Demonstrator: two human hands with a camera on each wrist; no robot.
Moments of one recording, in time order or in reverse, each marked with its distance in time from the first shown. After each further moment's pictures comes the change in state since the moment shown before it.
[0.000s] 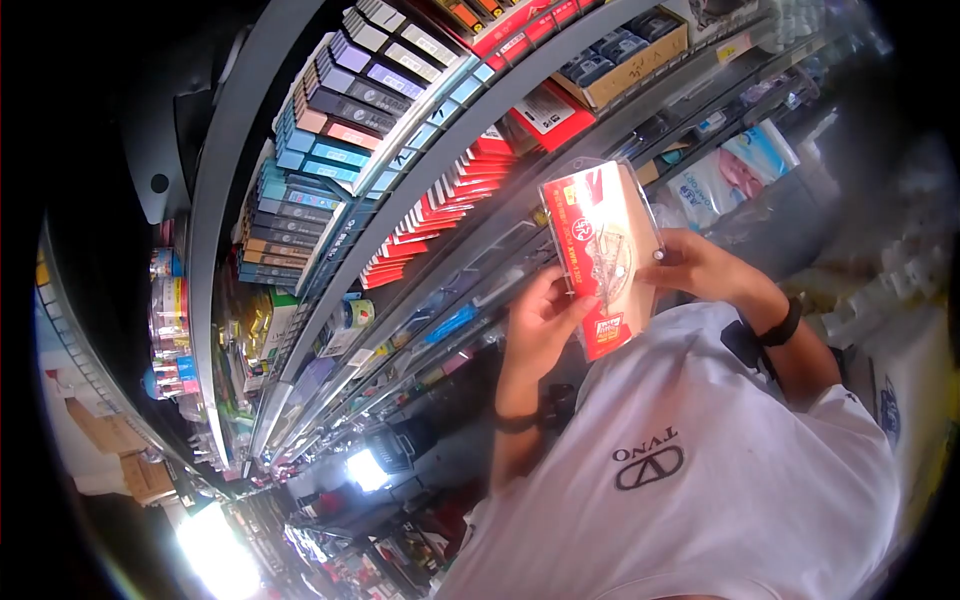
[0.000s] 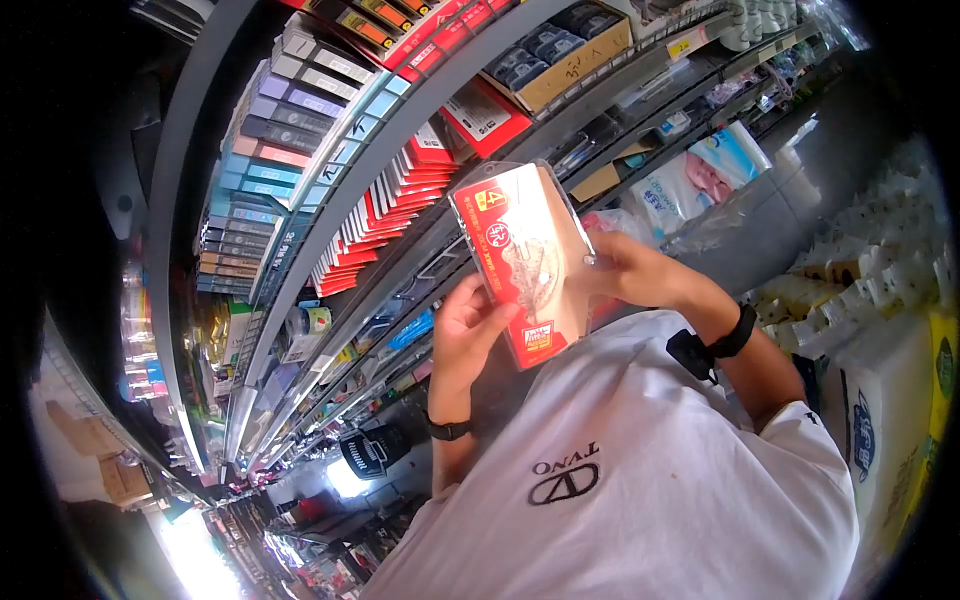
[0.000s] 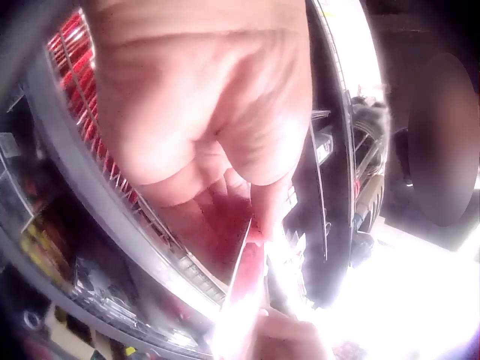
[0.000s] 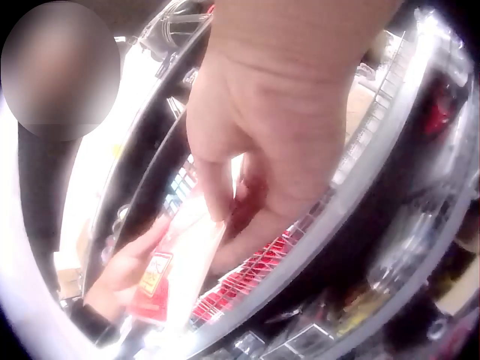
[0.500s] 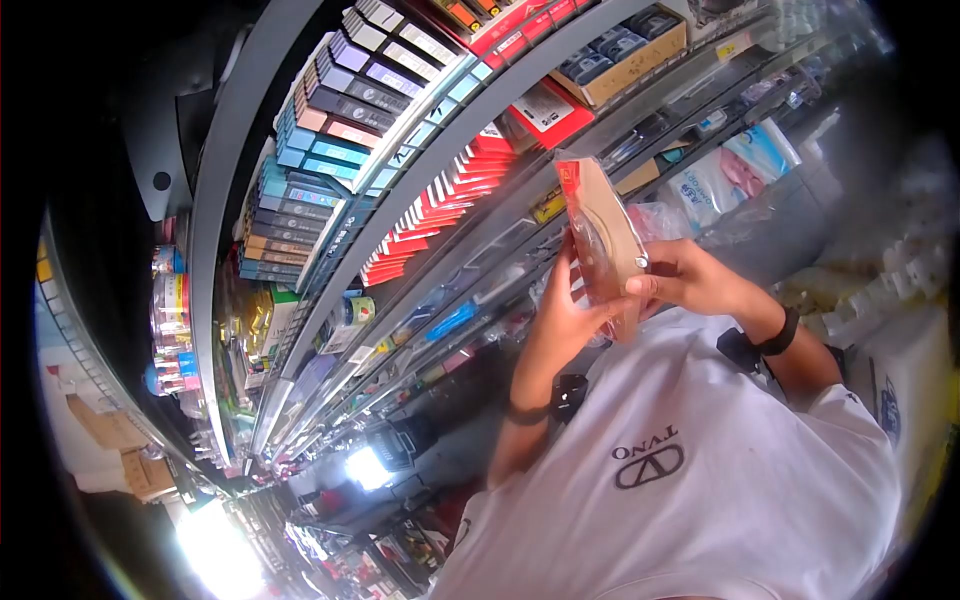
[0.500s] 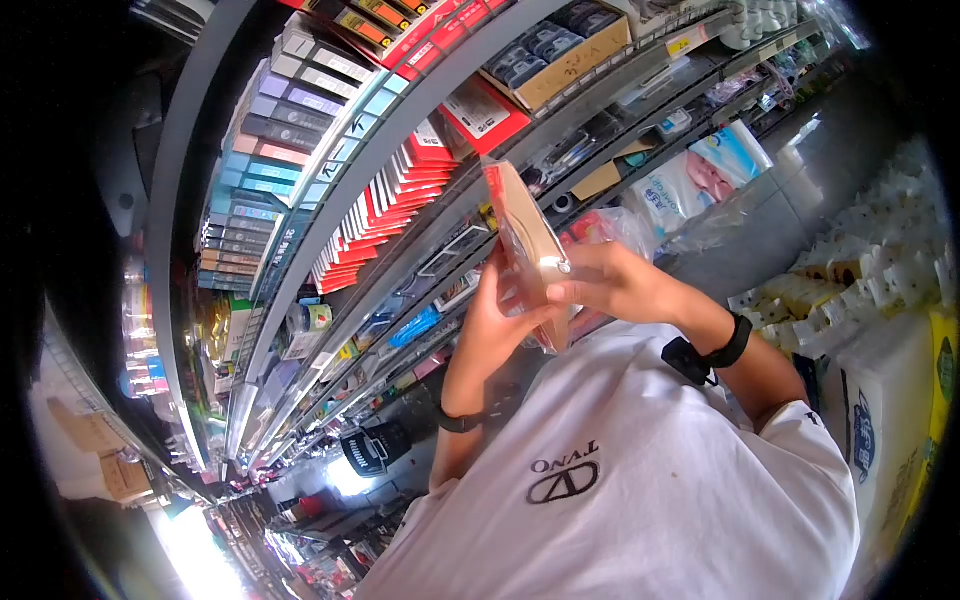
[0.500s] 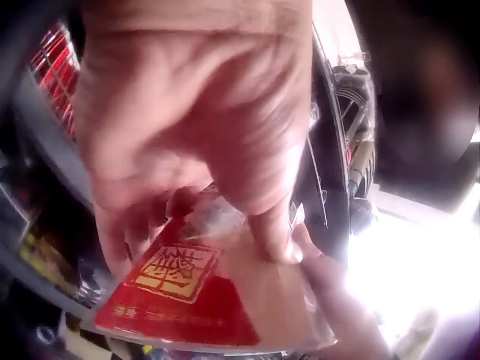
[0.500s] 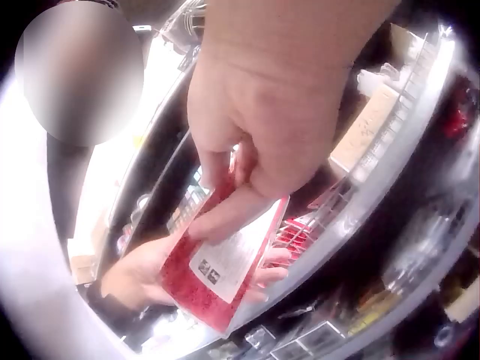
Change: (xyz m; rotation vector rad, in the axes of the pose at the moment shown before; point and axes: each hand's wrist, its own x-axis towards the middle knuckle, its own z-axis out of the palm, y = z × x) left_hand 0.017 -0.026 0.011 0.392 -0.056 0.079; right_hand -0.014 -0.021 0.023 -0.001 0.005 0.003
